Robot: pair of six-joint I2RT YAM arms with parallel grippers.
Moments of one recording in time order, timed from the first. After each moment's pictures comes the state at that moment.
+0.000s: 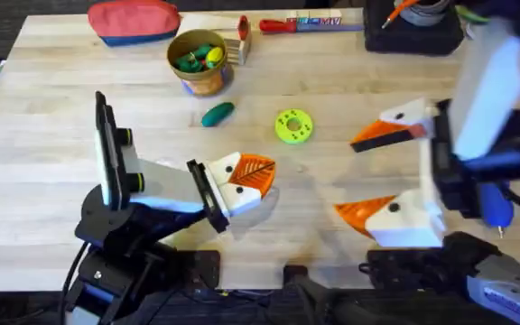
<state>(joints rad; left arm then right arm) -0.35 0.01 0.01 -0.06 0.77 -0.13 0.49 0.91 1.11 -1.26 -0.57 -0.44</state>
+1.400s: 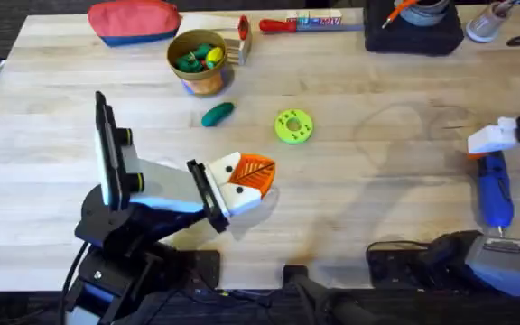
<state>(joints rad) -0.35 0.01 0.01 -0.06 0.77 -0.13 -0.68 1.50 1.09 -1.09 0.11 -0.45</state>
